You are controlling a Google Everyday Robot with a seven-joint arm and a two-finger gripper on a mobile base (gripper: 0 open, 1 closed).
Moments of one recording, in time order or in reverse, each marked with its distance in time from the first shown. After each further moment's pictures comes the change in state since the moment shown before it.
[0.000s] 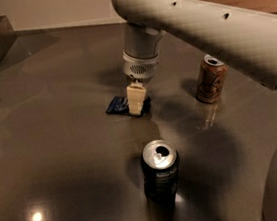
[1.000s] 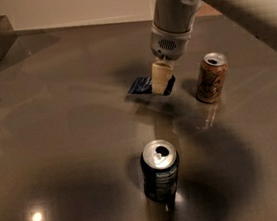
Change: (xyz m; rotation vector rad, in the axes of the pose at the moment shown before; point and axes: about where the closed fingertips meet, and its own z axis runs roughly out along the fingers) arm 0.053 -0.017 -0.069 0.118 -0.034 0.079
